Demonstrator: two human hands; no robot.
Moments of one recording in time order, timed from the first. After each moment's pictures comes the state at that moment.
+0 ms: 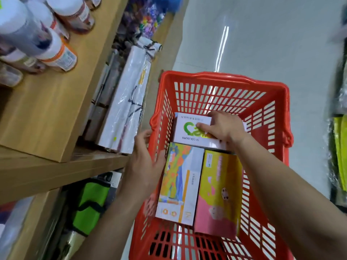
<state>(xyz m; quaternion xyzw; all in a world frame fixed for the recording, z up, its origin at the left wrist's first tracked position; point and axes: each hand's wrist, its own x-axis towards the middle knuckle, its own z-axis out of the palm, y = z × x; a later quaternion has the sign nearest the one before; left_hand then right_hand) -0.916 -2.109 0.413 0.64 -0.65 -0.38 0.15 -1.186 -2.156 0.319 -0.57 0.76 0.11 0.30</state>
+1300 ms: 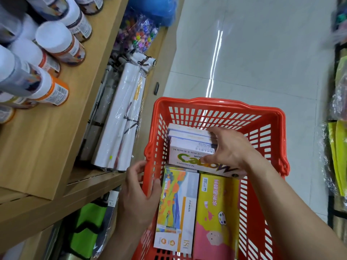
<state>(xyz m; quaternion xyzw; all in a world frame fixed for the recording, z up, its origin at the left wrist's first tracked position) -0.915 -2.104 0.416 0.68 -0.59 -0.42 0.14 -1.197 -2.152 0.391 -0.59 0.72 0.07 0.37</state>
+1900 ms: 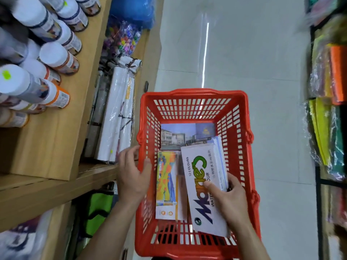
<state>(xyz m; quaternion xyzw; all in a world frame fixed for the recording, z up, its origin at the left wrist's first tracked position) -0.921 -2.106 0.441 0.66 -0.65 -0.34 0.17 -1.118 -1.947 0.438 -0.03 0.81 -0.33 0.48</state>
